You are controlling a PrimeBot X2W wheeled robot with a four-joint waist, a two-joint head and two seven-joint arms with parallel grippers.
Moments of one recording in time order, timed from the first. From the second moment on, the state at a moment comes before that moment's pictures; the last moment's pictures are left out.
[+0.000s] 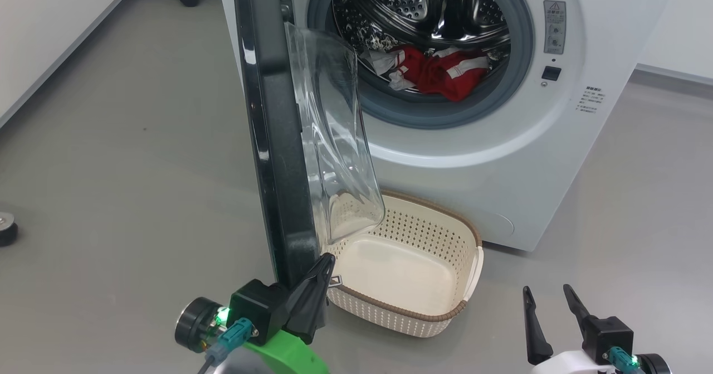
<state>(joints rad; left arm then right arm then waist) -0.02 0.12 -0.55 -0.18 -0.38 0.01 0.13 0.11 -0.07 0.22 0.29 0.27 -0.13 -0.26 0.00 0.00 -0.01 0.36</state>
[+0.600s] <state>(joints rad) -0.02 0.12 -0.52 -0.18 -0.37 0.04 0.13 0.11 -0.08 0.21 0.29 0.27 -0.13 -0.26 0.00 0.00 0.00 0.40</state>
